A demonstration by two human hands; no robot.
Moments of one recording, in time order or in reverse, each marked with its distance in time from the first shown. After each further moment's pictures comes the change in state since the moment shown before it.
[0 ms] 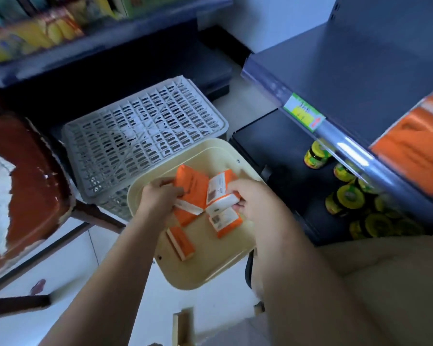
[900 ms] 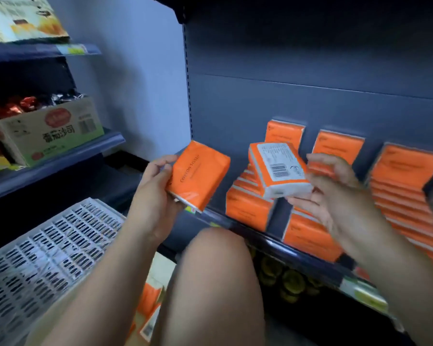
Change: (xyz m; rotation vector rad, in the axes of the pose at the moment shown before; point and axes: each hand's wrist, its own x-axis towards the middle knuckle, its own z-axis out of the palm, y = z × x) left_hand -0.204 0.207 0.121 -0.508 -0.728 0.591; right_hand -0.328 -0.027 -0.236 0.467 0.406 -1.064
